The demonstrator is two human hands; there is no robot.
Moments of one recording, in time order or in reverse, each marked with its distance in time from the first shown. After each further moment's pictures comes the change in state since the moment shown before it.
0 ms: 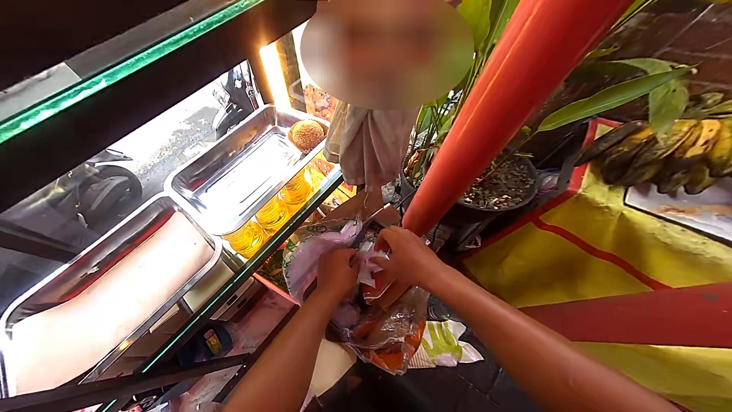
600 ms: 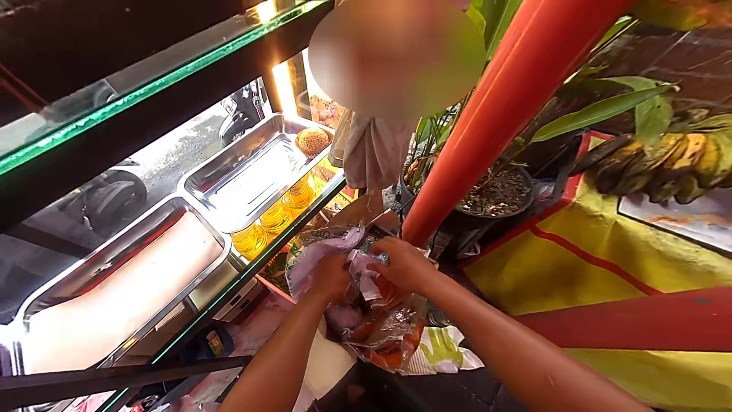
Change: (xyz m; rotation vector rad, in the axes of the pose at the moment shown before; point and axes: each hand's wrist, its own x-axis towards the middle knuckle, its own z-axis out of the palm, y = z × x) left_hand -0.008 -0.019 -0.005 -0.048 -0.078 0.033; right_hand -0.007 0.003 0.012 -0.007 -0.005 0.057
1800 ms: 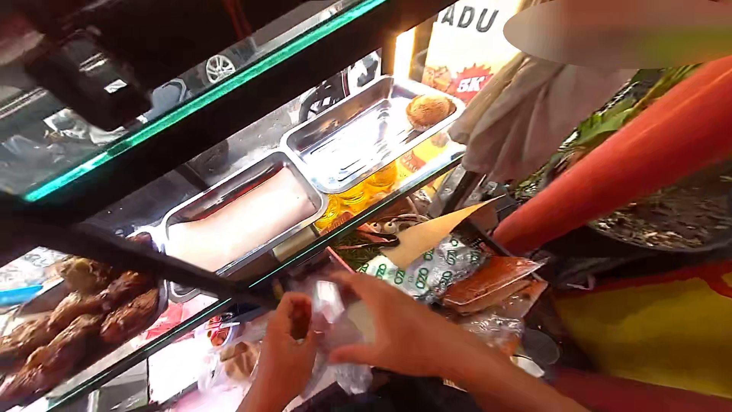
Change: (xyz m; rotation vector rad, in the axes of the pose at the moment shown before) left_hand -0.281 -0.014 -0.071 -0.586 0.679 -0.110; right_hand -0.061 -0.202 0.028 0.431 -0.370 -0.467
